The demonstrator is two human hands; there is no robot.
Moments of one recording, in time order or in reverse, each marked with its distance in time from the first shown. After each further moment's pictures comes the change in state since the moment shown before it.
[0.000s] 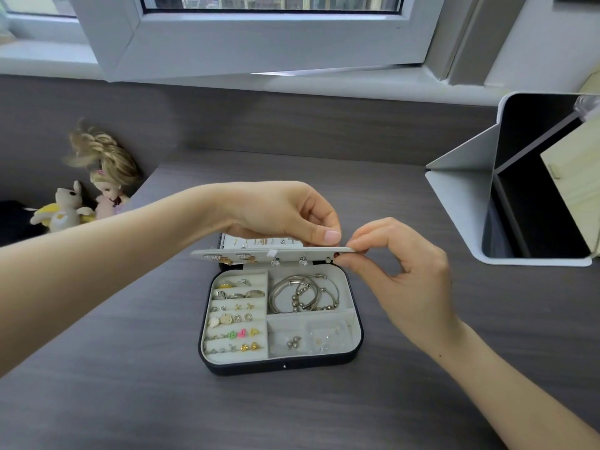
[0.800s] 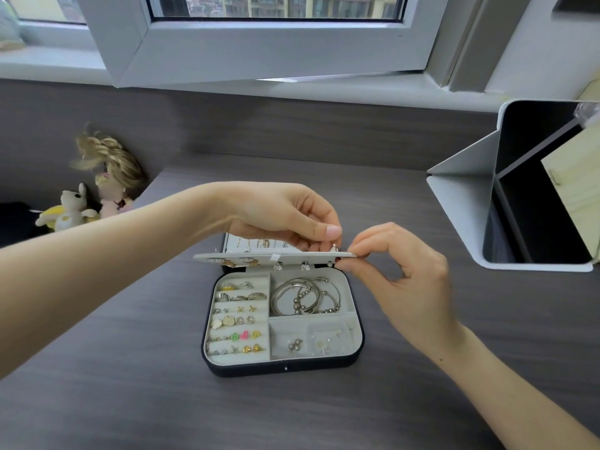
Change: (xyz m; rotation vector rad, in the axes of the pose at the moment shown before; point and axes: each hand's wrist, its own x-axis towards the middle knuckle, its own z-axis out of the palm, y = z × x) left_hand 0.000 0.002 -0.003 -0.114 -0.013 -0.037; right_hand 0.001 0.000 -0.001 -0.010 -0.020 -0.028
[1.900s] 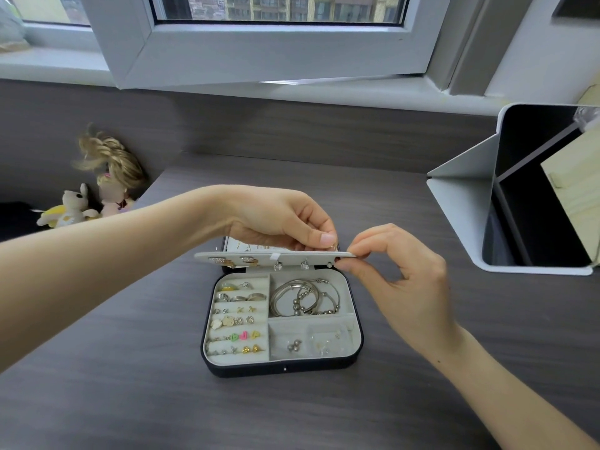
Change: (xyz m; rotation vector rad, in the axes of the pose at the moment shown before) left_hand 0.003 -0.008 -0.004 -0.122 -0.088 -0.047; right_hand 0.001 -0.002 0.000 -0.027 0.008 -0.008
